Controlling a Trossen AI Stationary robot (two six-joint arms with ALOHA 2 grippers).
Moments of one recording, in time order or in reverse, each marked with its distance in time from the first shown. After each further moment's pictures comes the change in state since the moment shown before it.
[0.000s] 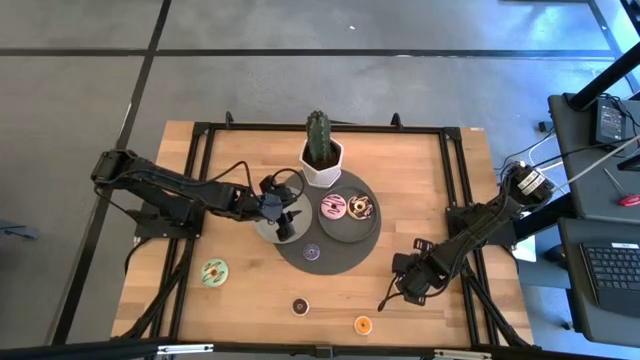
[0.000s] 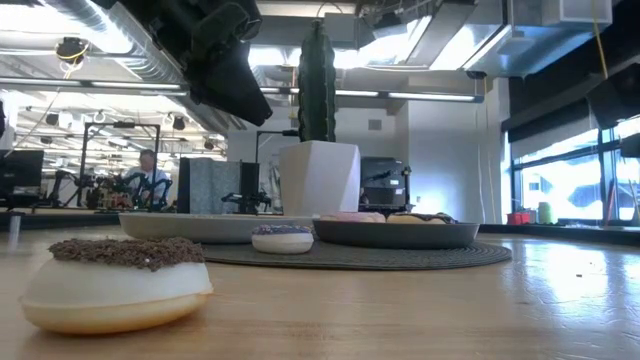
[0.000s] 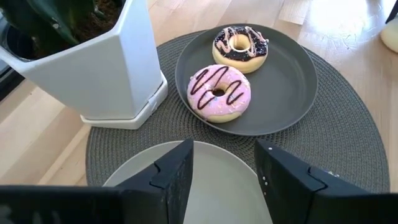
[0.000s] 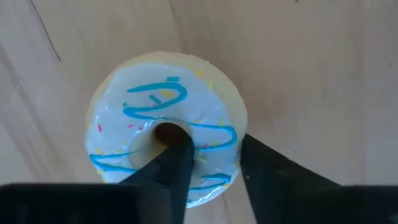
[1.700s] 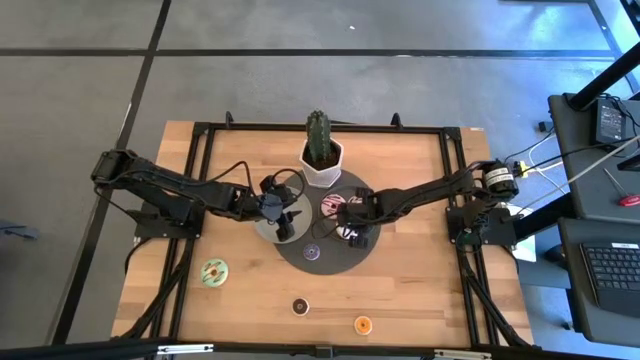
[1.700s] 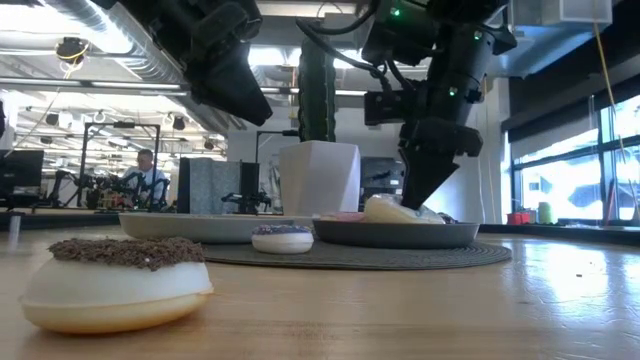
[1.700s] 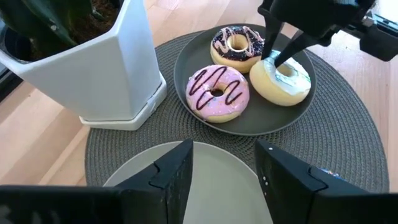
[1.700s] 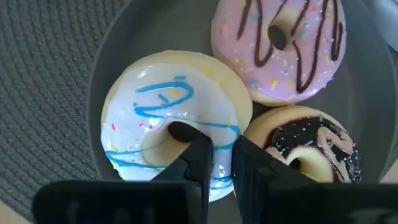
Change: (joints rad) left arm 0.000 0.000 -0.001 0.005 0.003 0.005; right arm -0.616 0.206 0.267 0.193 0.183 -0.809
